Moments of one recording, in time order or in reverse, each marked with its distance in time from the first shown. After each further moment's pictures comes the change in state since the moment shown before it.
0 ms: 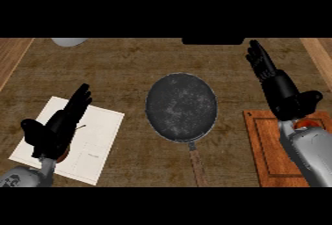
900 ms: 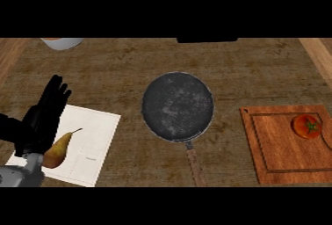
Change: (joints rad) left arm 0.017 -0.037 0.150 -0.032 0.054 0.108 0.022; right arm 0.432 -0.467 -0.518 0.322 0.030 0.450 -0.875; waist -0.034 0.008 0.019
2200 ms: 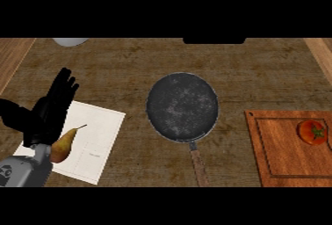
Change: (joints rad) left arm -0.067 -0.055 0.017 0.016 -0.064 -0.027 0.071; right arm -0.050 -0.218 0.284 -0.101 0.702 -0.140 0.198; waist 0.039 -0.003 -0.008
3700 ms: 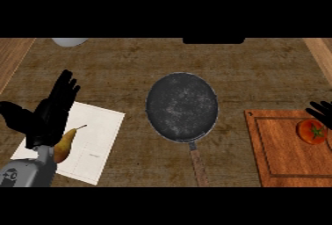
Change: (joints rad) left arm 0.025 -0.121 0.106 -0.013 -0.132 -0.095 0.044; right arm 0.075 0.302 -0.034 -0.288 0.515 0.006 0.355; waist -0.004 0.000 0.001
